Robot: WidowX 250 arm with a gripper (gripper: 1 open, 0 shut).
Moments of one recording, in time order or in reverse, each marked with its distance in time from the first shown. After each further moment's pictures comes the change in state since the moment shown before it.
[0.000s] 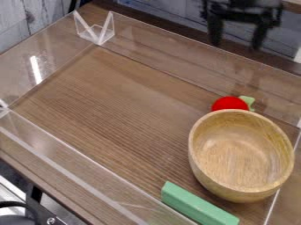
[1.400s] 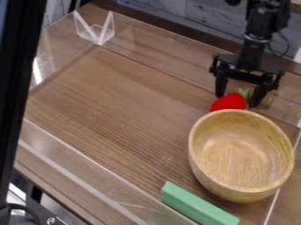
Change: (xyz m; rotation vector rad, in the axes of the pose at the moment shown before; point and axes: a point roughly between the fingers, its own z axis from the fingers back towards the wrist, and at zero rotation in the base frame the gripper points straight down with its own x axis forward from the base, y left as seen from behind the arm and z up) arm -0.018 -0.035 -0.108 0.127 0.166 -0.037
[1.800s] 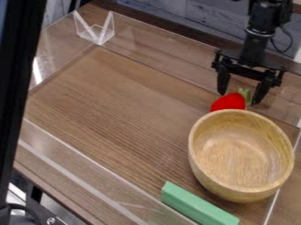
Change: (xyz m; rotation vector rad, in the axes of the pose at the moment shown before) arm -0.001 -0.002 0.009 -0.004 0.023 -0.043
